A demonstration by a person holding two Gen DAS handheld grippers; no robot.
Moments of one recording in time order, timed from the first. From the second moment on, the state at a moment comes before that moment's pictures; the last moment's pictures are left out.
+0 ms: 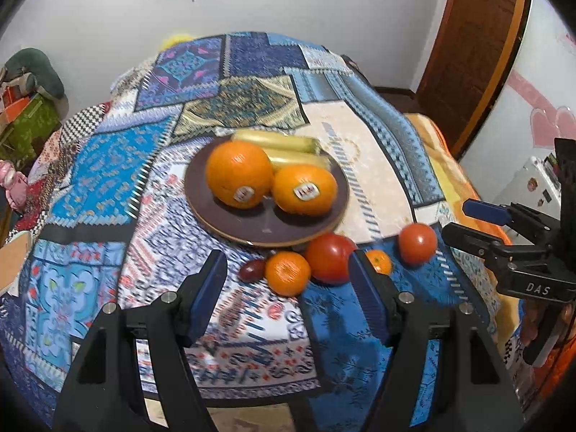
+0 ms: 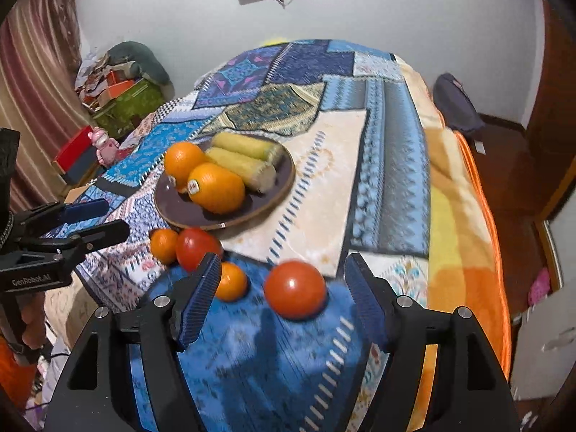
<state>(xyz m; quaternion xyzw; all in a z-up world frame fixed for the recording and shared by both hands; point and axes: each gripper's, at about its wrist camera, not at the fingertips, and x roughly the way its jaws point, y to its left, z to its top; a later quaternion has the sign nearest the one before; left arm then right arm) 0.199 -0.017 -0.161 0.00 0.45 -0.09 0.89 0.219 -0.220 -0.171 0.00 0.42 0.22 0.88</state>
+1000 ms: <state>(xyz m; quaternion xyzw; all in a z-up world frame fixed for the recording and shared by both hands) 0.243 -0.070 -0.212 0.06 0.48 -0.12 0.86 0.224 -0.222 -0.227 0.04 0.47 0.24 0.85</state>
